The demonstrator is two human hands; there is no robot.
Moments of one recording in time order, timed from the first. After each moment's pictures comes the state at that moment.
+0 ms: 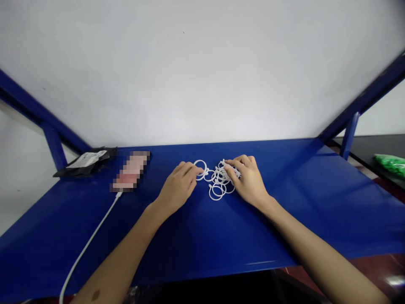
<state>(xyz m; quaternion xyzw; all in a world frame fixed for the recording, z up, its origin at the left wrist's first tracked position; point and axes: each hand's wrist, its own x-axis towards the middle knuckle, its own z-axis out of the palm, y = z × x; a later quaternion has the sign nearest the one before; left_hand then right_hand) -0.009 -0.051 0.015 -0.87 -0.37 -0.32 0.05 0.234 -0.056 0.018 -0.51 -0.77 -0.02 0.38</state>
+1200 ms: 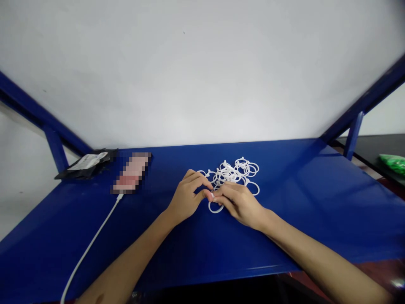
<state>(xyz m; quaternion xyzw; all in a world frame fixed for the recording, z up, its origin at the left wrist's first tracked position) 0.010 -0.067 0.010 -0.82 -0.36 -0.42 -0.15 0.215 -0.091 0.018 -0.31 -0.86 0.20 0.35</state>
